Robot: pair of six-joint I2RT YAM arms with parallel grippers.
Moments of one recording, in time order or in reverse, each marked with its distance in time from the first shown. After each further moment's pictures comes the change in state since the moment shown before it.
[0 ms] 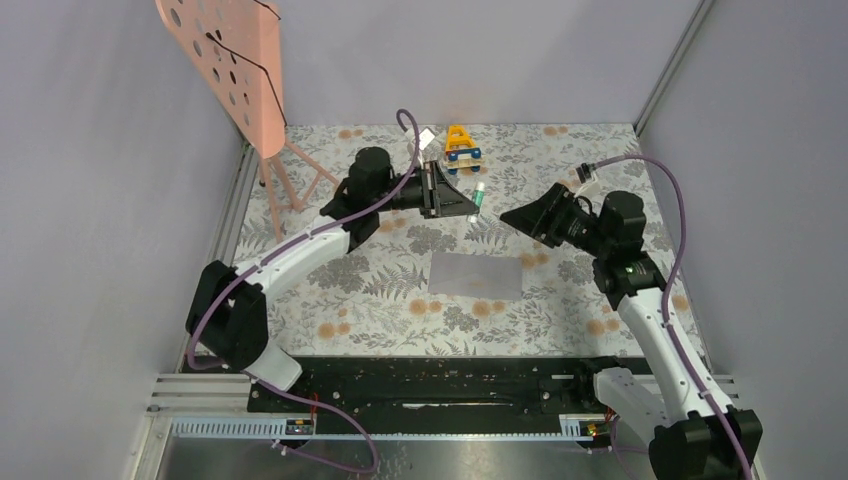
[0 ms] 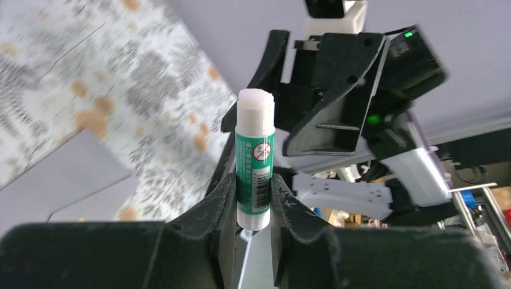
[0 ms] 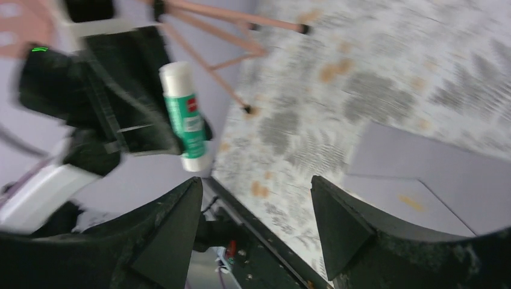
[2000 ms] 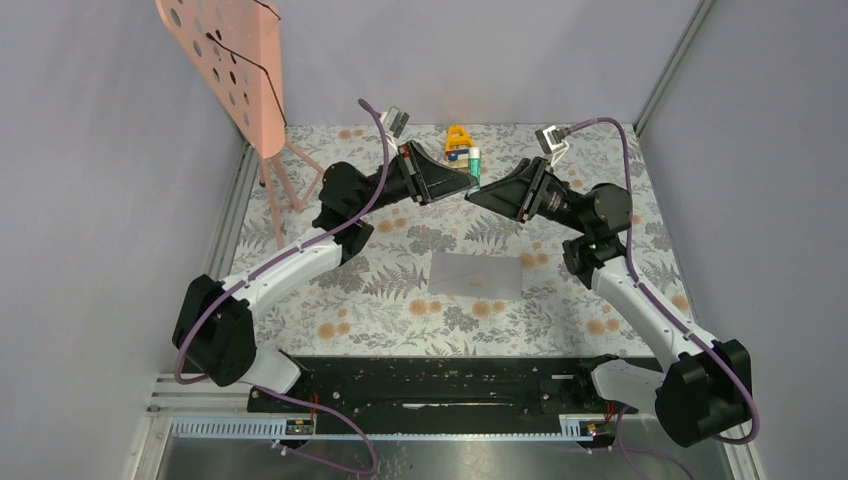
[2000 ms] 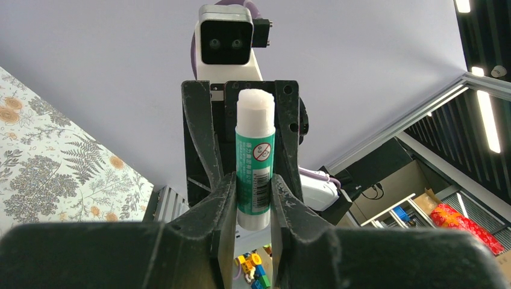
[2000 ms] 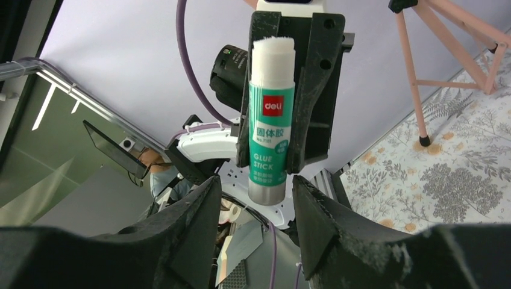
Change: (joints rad) left arm -0.028 -0.117 -0.121 0.654 -0.092 -0.430; right arm 0.200 0.212 0.043 1.020 -0.284 0.527
